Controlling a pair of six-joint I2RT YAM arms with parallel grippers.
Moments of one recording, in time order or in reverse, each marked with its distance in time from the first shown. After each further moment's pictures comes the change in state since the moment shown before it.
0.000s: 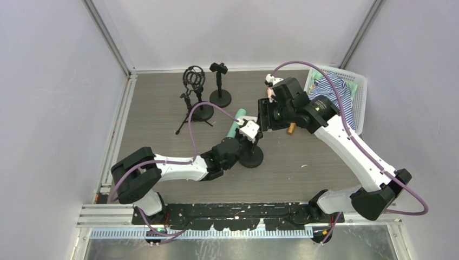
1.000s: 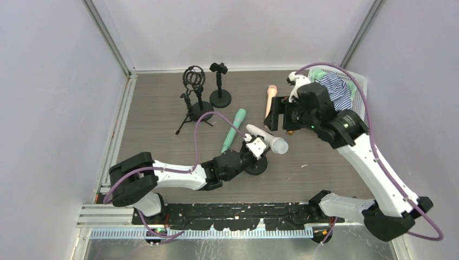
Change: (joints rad) left arm -0.107 -0.034 -0.055 0.045 0.046 0.079; right arm -0.045 -0.211 -0.055 0.061 0.039 -0.018
